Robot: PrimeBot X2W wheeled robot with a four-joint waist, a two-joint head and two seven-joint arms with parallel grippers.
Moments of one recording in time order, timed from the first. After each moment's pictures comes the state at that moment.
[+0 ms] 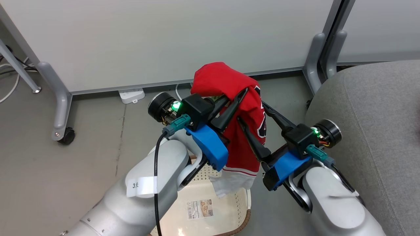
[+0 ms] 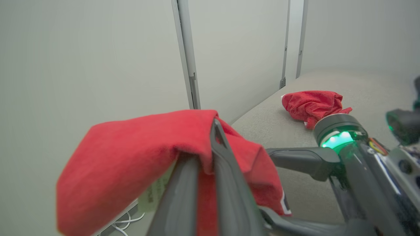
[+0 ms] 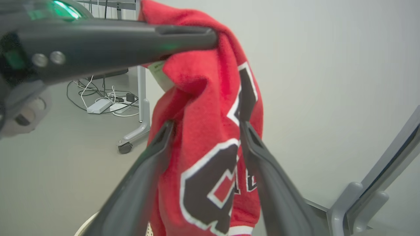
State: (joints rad) left arm -0.80 0.12 -0.93 0.57 -0.61 -0.13 -0.26; right arm -0.51 -0.11 0.43 0.48 0.10 0.13 -0.26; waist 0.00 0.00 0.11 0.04
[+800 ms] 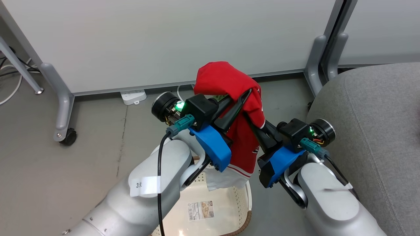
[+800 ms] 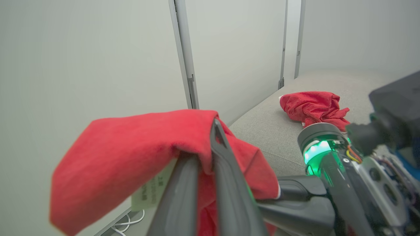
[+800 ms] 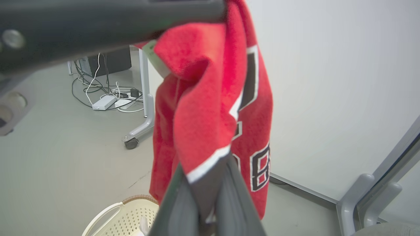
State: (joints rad) left arm -0.81 0.11 -0.94 0.58 -0.61 -0.13 -0.26; right arm -0.58 -0.10 0.48 0.60 0.16 0.13 -0.26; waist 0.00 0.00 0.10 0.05
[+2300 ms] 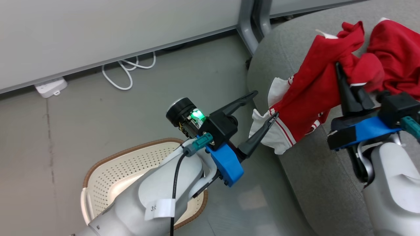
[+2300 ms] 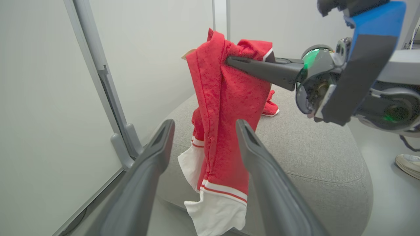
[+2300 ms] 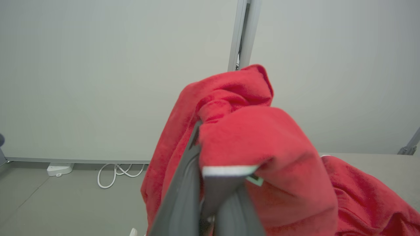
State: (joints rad) left arm -0.78 0.12 -0.99 0.49 -0.52 -0.13 -0.26; right arm -0.52 -0.18 0.07 0.39 0.12 0.13 -0.26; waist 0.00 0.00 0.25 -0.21
